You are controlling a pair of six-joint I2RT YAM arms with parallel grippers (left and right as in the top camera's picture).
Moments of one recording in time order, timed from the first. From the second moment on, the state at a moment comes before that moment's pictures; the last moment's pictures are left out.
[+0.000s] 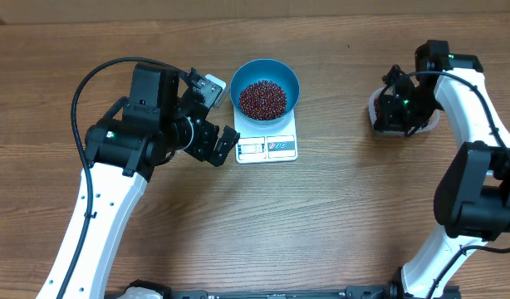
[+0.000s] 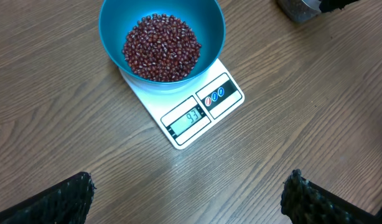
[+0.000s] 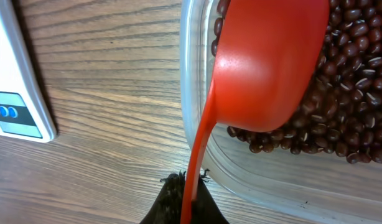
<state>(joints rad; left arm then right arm) -0.26 1.36 1.39 -0.99 0.32 0.20 -0.13 2.01 1.62 -1.19 -0.32 -0.16</state>
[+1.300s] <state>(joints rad) -0.26 1.36 1.39 -0.99 0.32 0.20 -0.55 2.02 1.62 -1.33 -0.86 -0.31</state>
